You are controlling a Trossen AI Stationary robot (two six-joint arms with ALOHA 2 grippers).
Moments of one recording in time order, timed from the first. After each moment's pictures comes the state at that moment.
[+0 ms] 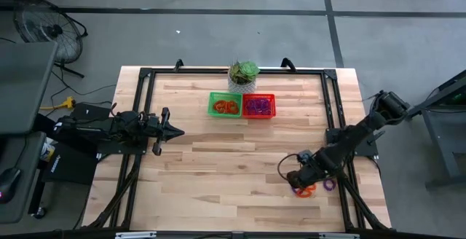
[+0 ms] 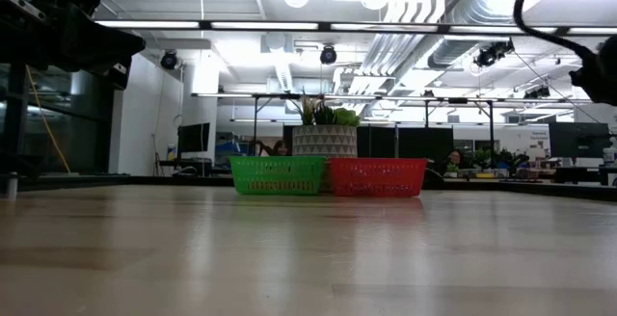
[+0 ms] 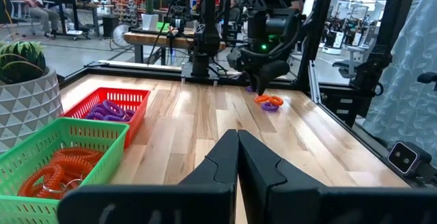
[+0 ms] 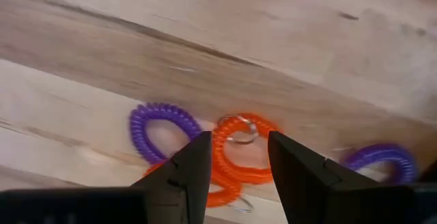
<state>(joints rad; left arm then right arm) -0.07 0.01 0.01 0.00 0.01 -0.10 0.65 1.45 0.77 -0.77 -0.15 1.90</state>
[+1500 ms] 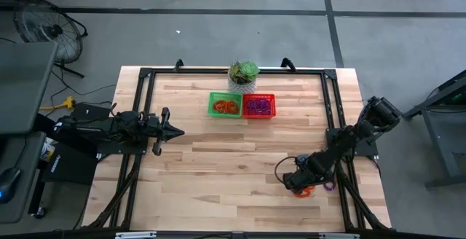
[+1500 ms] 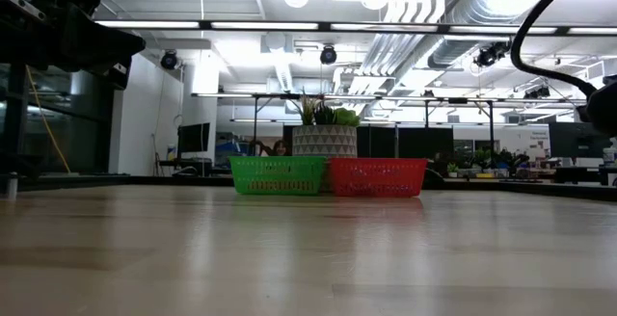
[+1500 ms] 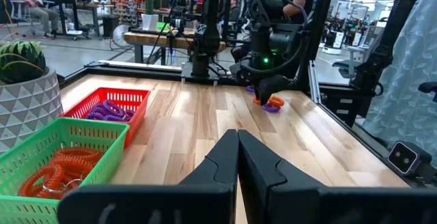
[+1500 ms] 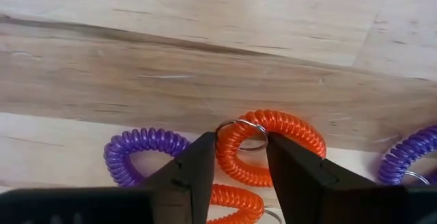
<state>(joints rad) -0.07 0.01 0.01 0.00 0.01 -0.10 0.63 1.61 0.77 -0.67 -0.17 2.05</state>
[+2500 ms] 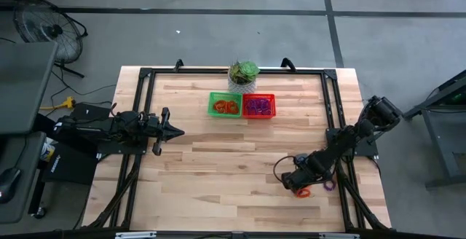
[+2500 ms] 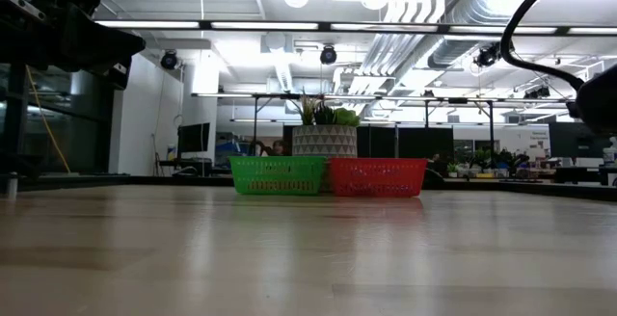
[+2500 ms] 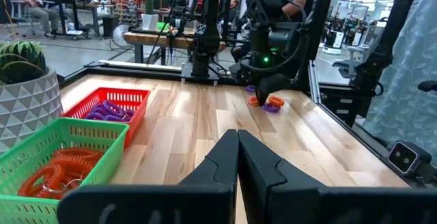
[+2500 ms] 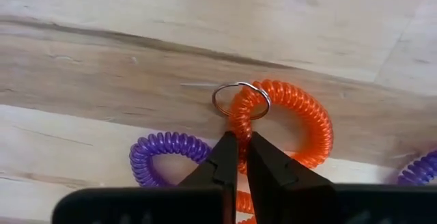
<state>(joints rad) -0.07 0.01 0.01 0.00 0.01 -0.10 0.61 1.59 0.77 -0.68 -0.13 2.00</state>
